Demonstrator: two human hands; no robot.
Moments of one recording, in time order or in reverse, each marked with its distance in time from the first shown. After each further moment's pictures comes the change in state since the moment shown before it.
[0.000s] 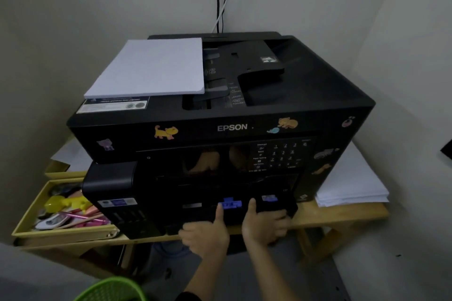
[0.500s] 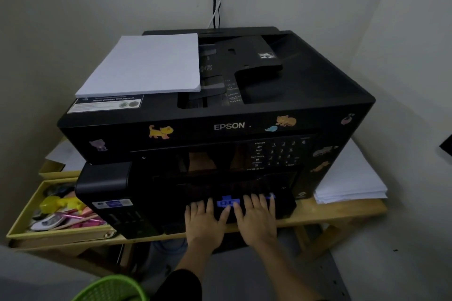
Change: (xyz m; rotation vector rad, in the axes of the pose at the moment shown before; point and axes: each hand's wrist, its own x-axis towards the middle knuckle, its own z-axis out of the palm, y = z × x) left_hand 0.044 -0.003 0.000 0.949 -0.144 0.779; right_hand 0.041 0.027 0.011 -0.789 -0.096 -0.880
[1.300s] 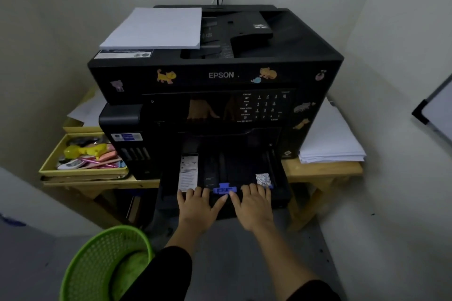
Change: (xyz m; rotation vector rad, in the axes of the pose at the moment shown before) left_hand -0.107 -0.018 0.025 0.088 -0.052 0.051; right_hand -0.110 0.025 -0.029 0.073 -0.253 -0.050
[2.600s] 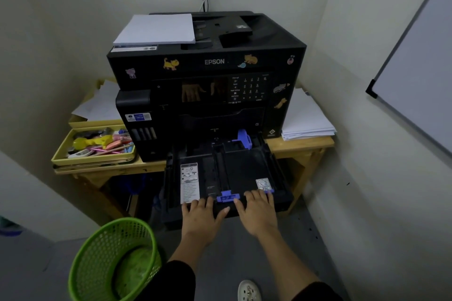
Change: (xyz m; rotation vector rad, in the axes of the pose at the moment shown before) left_hand -0.113 -0.020 0.040 0.052 0.013 0.135; right_hand -0.118 0.005 0.027 0.006 0.076 0.084
